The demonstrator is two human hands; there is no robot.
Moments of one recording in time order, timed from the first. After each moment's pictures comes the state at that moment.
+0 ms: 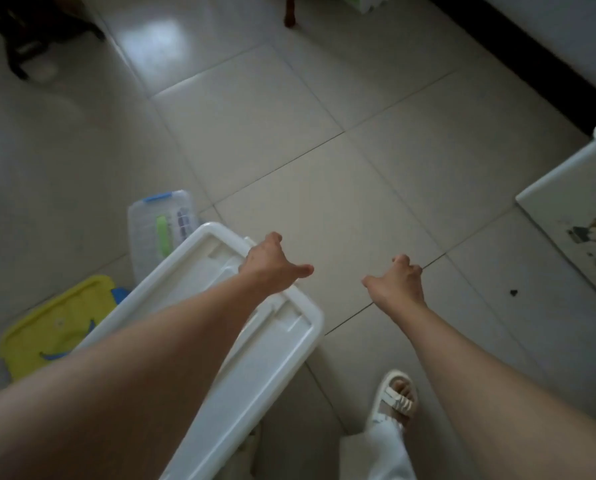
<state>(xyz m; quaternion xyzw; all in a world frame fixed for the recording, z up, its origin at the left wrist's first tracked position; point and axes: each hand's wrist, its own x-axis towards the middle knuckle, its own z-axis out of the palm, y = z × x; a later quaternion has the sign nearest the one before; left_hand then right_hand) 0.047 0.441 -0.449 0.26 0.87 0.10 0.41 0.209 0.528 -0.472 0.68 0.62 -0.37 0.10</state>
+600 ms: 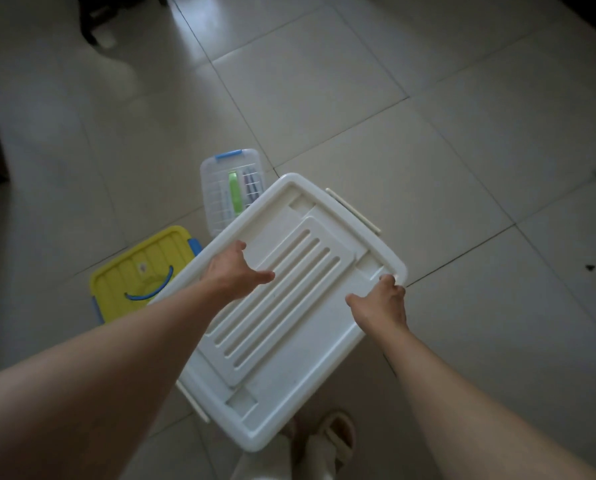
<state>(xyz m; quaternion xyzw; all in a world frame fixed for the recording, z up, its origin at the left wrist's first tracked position) -0.052 0.222 -0.472 0.19 0.90 0.06 0.39 0.140 0.319 -0.500 0.65 0.61 -0.43 0.13</state>
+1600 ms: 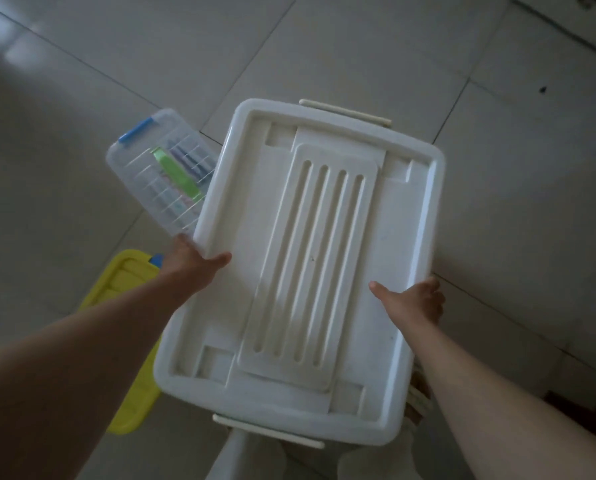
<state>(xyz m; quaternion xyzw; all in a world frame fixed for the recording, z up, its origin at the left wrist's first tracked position) -0.198 0.176 -0.639 0.31 0.87 0.02 0.39 0.100 0.175 -0.637 0.88 0.29 -0.37 0.01</state>
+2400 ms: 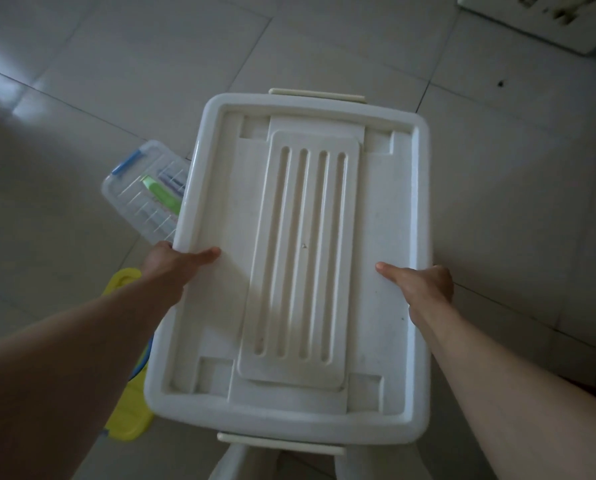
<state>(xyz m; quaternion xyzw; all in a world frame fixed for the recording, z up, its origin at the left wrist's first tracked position) -0.170 0.176 -0.594 0.20 0.89 0.15 0.39 0.152 0.173 -0.587 0.86 0.15 -0.45 -0.18</state>
